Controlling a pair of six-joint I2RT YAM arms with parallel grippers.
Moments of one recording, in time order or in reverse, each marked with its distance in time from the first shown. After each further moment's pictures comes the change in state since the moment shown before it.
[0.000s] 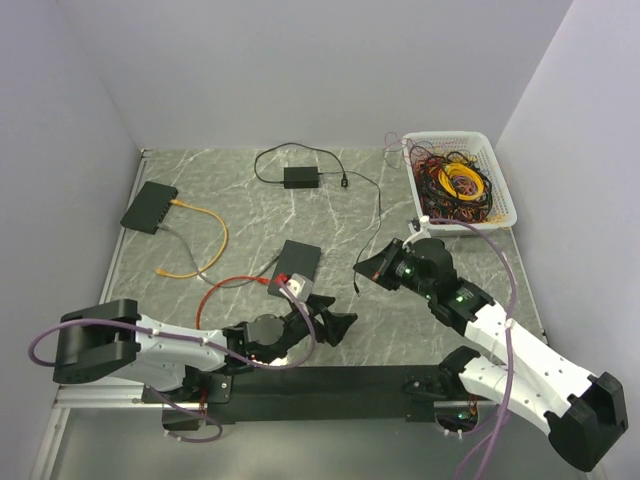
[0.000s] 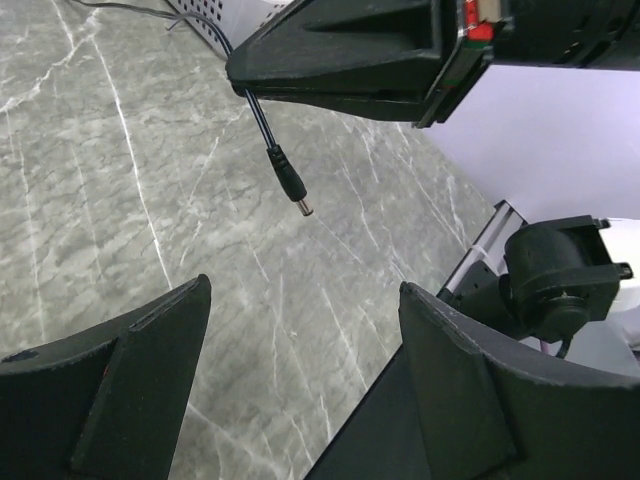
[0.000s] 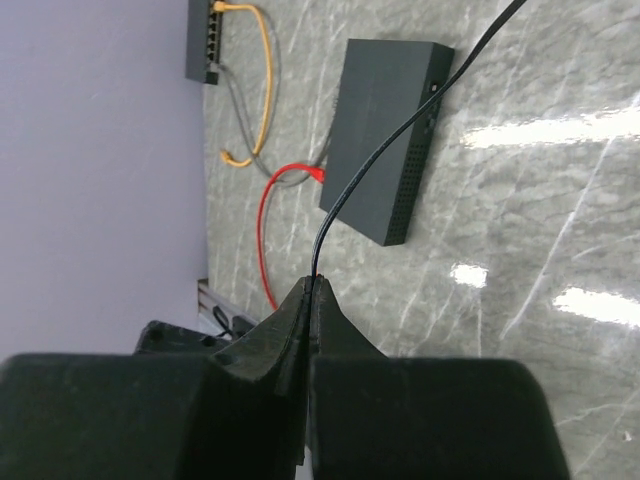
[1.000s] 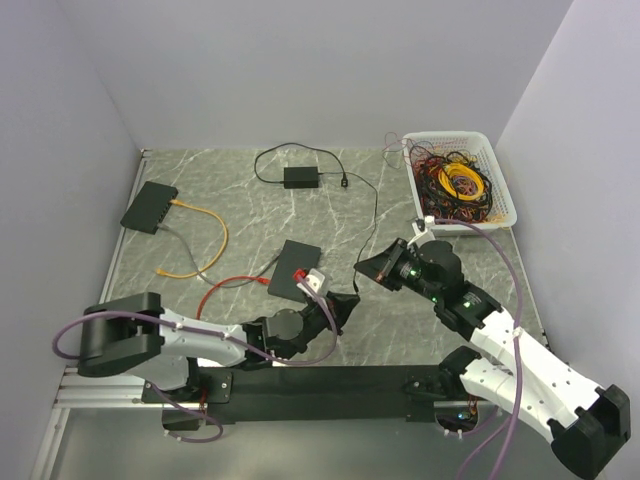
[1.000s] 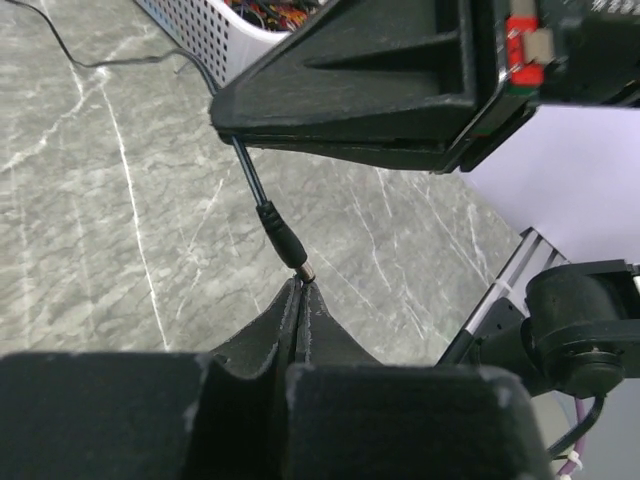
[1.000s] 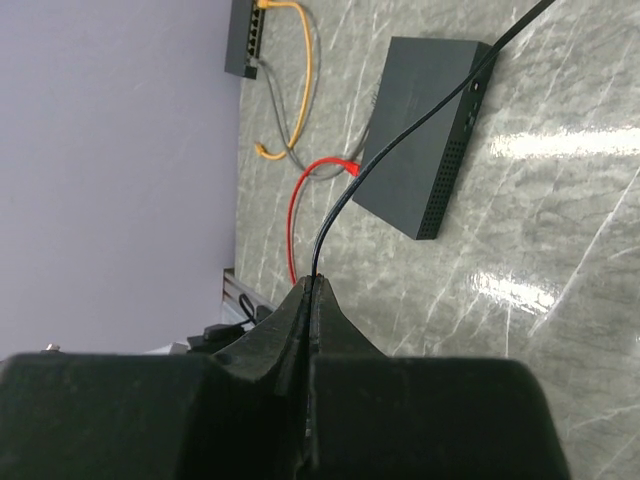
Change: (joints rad) left arm -0.003 0.167 0.151 0.036 -0.060 0.085; right arm 0.000 -0.069 0.000 -0.001 -0.039 0.011
